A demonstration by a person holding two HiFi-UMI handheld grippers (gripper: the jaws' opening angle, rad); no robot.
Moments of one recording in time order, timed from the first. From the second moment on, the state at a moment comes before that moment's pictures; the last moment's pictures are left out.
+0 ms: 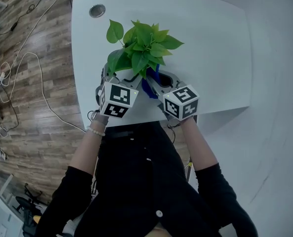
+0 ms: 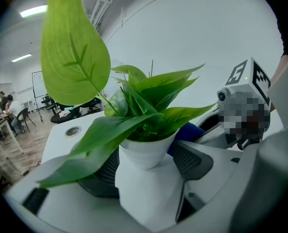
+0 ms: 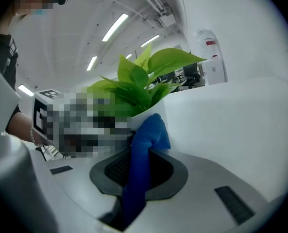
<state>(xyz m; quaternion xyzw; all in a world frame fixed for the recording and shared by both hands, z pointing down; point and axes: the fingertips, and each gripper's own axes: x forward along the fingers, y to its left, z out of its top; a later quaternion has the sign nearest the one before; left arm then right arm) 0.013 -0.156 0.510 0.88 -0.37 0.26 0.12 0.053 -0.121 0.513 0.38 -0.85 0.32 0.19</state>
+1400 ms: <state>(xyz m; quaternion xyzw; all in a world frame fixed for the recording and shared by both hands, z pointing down) -0.021 -0.133 0.495 0.90 -0.32 0.26 0.15 0.044 -0.086 0.477 0.33 -0.88 0.28 0.21</state>
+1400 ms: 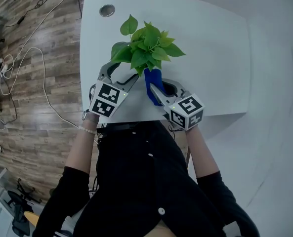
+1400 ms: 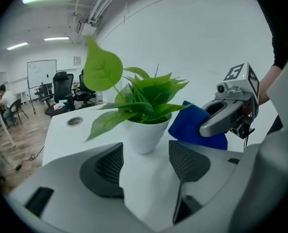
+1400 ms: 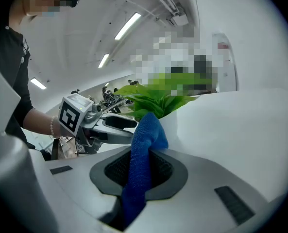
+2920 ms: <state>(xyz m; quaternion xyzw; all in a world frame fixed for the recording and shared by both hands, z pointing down) -0.059 -0.127 0.260 0.87 -0.47 0.13 -0.01 0.049 -0.131 0.252 0.38 -0.92 0.02 0.07</state>
